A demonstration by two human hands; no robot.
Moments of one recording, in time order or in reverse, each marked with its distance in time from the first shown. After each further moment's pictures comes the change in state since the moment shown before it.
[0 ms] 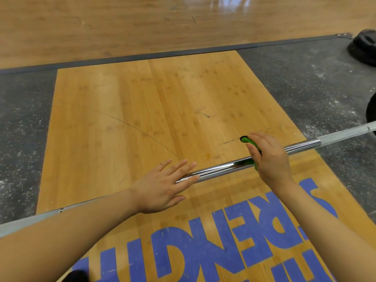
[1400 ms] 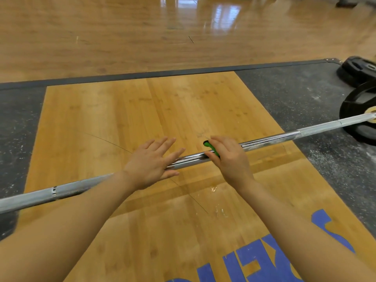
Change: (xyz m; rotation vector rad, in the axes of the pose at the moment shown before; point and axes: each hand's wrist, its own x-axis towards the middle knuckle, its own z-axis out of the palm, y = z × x) left_hand 0.048 -0.139 -0.001 0.075 -0.049 -0.322; right_hand 0.092 -0.040 0.111 -0.041 0.054 -0.224
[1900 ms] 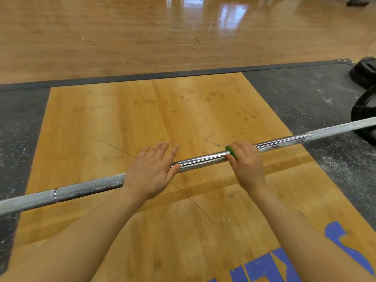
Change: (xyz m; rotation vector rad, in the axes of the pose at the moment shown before) left_hand 0.001 0.007 0.005 -0.129 0.029 -0.277; right_hand -0.018 0.044 0.026 -0.077 -0.032 0.126
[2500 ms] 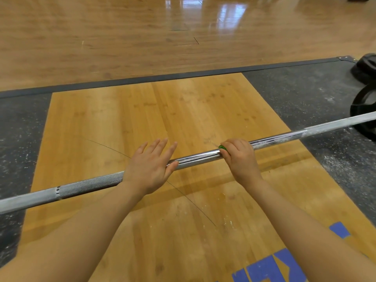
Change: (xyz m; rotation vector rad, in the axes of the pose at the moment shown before) left_hand 0.016 -0.012 -0.004 0.019 -0.088 -0.023; right_hand 0.020 0.000 0.012 0.065 -0.047 -0.020
